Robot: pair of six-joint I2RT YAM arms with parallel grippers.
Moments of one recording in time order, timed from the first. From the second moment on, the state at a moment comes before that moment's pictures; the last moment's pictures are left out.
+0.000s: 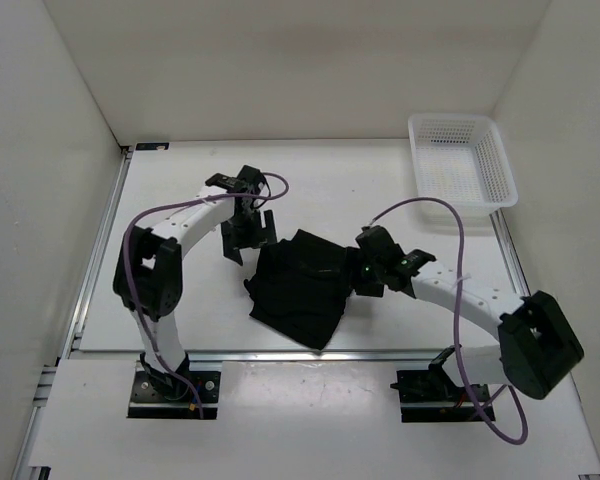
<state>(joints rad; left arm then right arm) -0.45 1.87 1.46 -1.03 0.08 -0.56 0.69 1.28 0.75 -0.44 -0.03 0.74</state>
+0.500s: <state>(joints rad) -0.38 1.59 1.36 -1.06 0.02 -0.58 0.61 1.76 1.09 -0.38 0.00 0.65</state>
